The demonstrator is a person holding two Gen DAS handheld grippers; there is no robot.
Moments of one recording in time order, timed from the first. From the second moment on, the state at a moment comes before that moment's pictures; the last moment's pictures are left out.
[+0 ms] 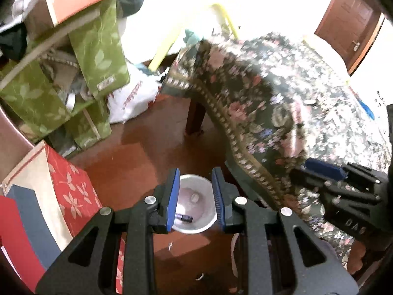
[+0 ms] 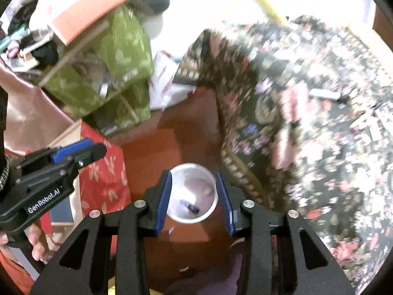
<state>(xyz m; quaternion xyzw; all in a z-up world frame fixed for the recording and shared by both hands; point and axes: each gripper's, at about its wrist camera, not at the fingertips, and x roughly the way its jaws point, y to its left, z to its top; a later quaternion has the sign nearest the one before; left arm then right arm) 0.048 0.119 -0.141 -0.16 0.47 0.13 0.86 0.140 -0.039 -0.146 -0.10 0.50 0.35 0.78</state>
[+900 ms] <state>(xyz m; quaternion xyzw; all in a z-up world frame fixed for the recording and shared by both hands) 0.154 -0.058 -0.031 -0.09 0.33 0.03 0.94 0.197 -0.229 -0.039 -0.05 0.32 0.23 0.92</state>
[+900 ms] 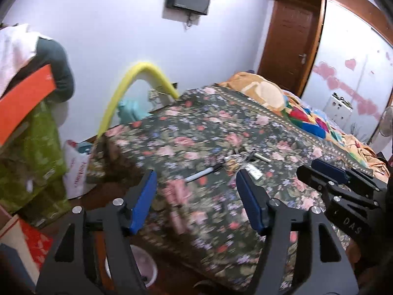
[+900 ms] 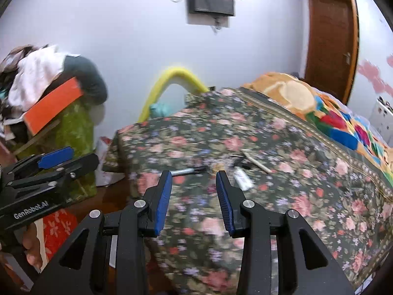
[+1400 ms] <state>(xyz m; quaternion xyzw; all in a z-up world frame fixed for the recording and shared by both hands) 0.275 -0.079 -0.110 -0.07 0.41 -0.01 0.91 0.321 -0.305 -0.107 -0.05 0.41 0.19 0.89</state>
